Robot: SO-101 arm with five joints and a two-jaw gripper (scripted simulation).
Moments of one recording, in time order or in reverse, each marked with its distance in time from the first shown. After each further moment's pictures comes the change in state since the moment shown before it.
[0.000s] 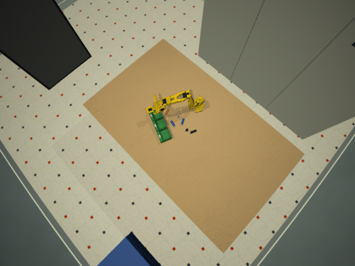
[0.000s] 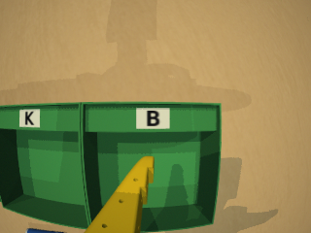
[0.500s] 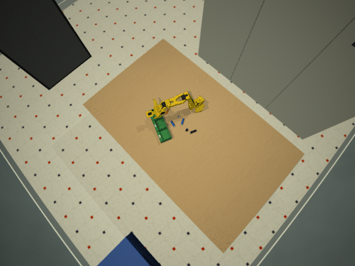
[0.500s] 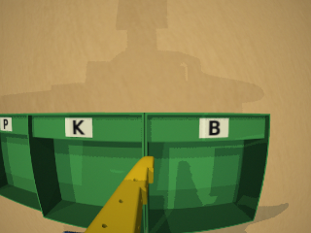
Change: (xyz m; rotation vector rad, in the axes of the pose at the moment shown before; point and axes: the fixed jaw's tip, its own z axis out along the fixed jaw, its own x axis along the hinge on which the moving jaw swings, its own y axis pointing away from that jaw) arm -0.008 0.035 0.000 -0.074 0.062 0.042
